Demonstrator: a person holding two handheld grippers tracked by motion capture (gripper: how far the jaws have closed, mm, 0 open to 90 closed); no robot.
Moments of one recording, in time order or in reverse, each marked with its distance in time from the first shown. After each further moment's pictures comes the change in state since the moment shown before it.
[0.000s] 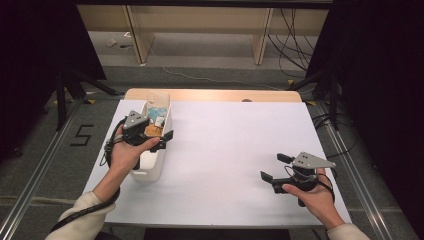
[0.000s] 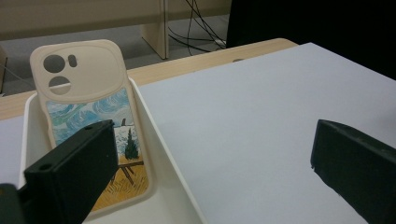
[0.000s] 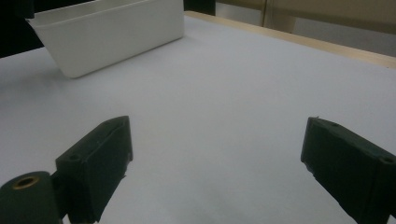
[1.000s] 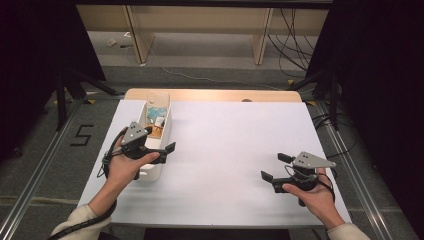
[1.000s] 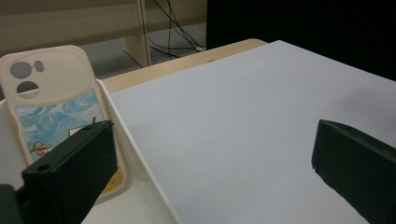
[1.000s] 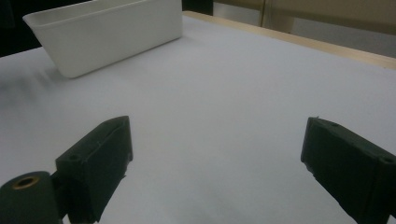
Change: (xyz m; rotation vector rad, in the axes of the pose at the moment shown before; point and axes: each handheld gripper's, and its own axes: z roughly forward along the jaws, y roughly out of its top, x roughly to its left) left arm -0.020 -0.017 -0.020 -0.043 -0.082 0.077; right arm -0.001 0.000 -0.001 0.004 -0.005 -0.003
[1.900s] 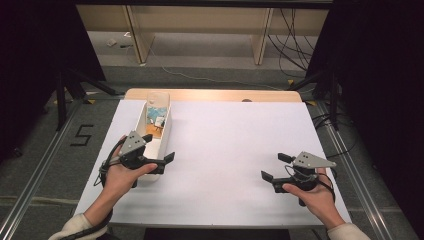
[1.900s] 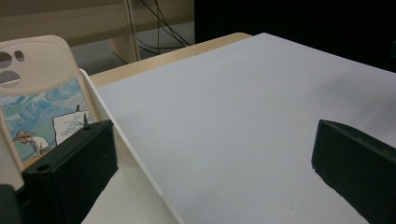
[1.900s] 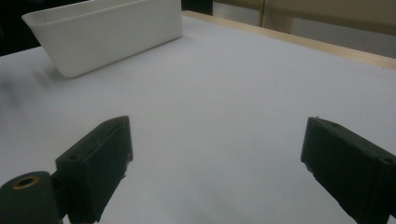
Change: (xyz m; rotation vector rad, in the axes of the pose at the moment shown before) left arm -0.008 -0.017 -0.013 0.006 -0.037 0.030; right arm -0.001 0.000 0.000 -0.002 -0.001 0.001
